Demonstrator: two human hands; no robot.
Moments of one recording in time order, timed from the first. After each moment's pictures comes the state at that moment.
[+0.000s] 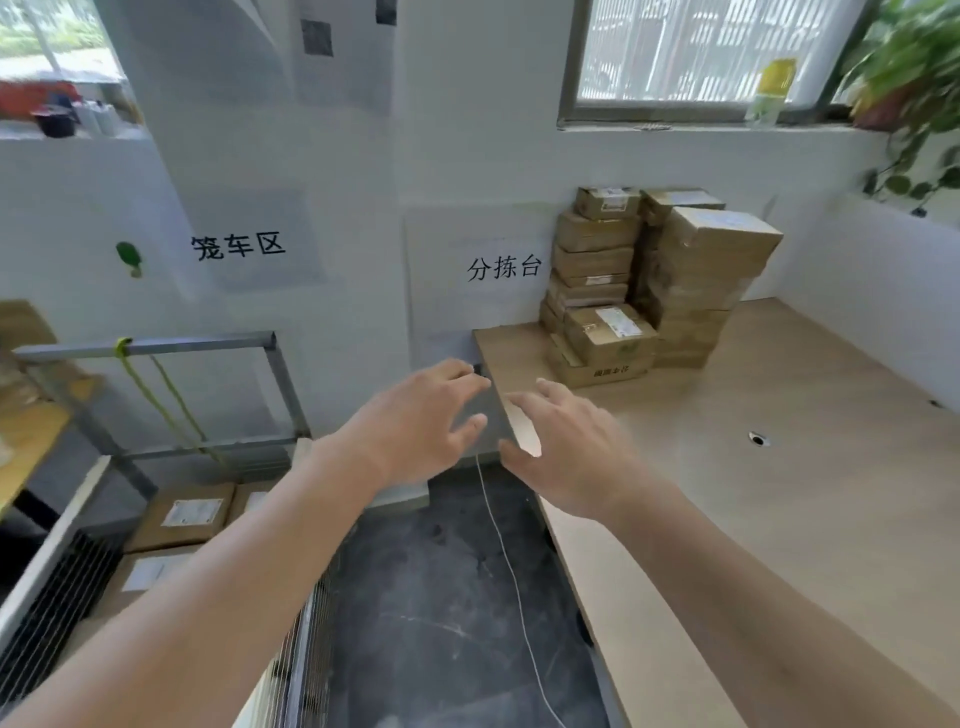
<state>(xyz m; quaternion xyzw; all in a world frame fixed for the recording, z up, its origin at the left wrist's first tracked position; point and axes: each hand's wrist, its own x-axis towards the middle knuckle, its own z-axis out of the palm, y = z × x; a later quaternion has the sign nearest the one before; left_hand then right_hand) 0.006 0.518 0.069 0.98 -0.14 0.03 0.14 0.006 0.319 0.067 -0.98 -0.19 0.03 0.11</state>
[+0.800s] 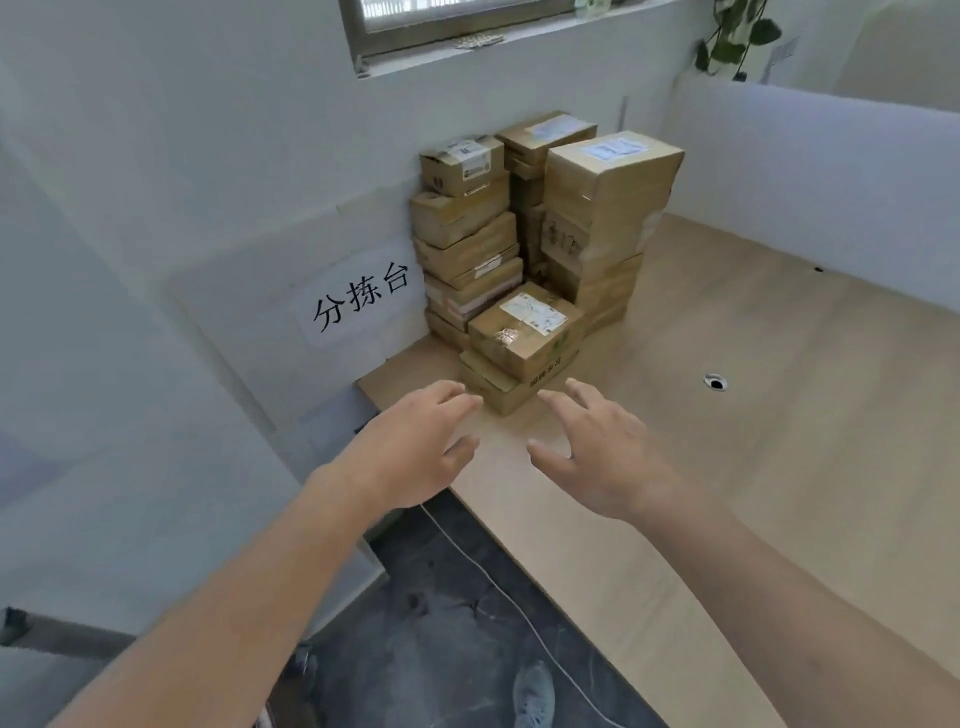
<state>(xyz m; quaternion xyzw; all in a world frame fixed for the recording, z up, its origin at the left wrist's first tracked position) 0.369 0.502 -0.005 0.92 -0.37 -0.06 0.11 0.277 0.288 -0.011 -0.98 0.09 0.05 0.16</state>
